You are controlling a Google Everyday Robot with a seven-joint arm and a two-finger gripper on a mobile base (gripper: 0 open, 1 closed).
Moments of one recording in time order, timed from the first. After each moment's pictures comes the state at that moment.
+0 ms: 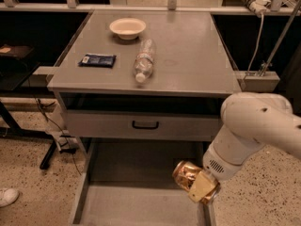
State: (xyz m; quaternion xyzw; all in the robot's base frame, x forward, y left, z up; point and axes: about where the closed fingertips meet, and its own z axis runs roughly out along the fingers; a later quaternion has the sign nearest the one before) arm 0.374 -0.151 0.682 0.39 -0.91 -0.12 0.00
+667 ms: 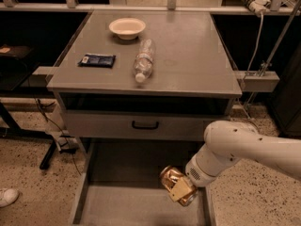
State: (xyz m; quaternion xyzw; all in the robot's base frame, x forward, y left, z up) arm 0.403 -0.114 0.578 0.31 -0.93 -0.18 -0.02
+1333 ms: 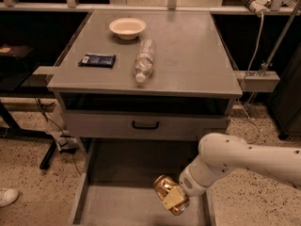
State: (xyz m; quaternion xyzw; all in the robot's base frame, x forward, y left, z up) arm 0.388 -0.095 0.539 0.29 -0.93 -0.21 0.00
